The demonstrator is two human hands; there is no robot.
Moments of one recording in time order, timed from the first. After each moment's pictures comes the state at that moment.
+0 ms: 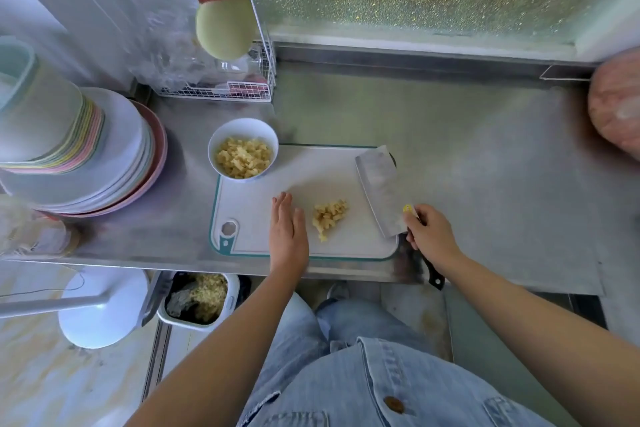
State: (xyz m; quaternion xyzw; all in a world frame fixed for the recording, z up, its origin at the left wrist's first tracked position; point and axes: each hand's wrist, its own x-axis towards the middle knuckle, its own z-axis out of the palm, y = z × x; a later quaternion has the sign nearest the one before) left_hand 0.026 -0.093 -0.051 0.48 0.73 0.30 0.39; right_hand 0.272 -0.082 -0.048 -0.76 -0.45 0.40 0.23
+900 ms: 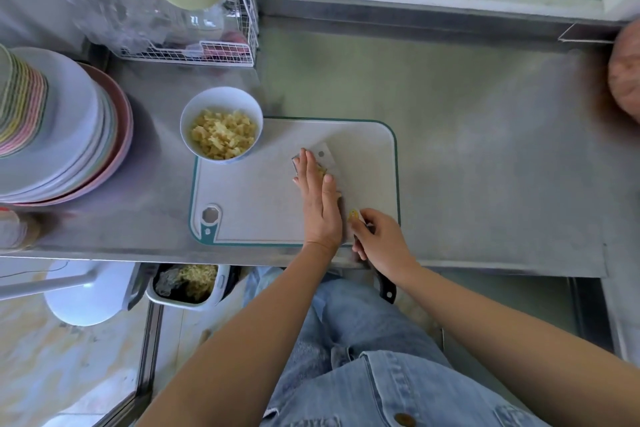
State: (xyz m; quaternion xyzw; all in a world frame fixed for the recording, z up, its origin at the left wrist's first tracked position) left_hand 0.090 -0.067 -0.065 0.48 0.62 0.44 0.44; right_hand 0.193 -0.105 -0.041 -0.68 -0.44 0.53 0.24
